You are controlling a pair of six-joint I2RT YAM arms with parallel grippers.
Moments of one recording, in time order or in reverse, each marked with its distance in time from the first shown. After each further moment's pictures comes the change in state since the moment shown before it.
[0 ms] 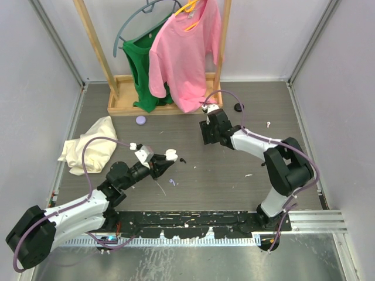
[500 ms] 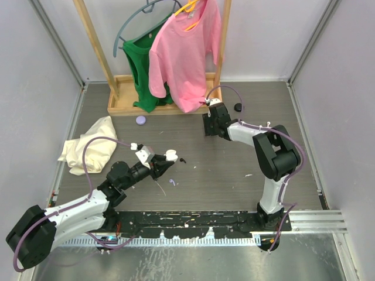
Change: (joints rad) left arm 0.000 0.006 0.001 -0.013 0.004 0.012; right arm -0.082 0.216 0.124 0.112 -0.013 0.022
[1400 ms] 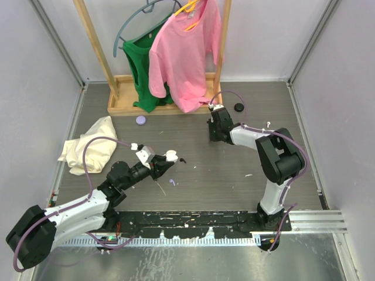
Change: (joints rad) left arm 0.000 0.000 0.000 -0.010 0.006 0.003; right arm -0.008 -0.024 -0.065 -0.030 -0.018 0.065
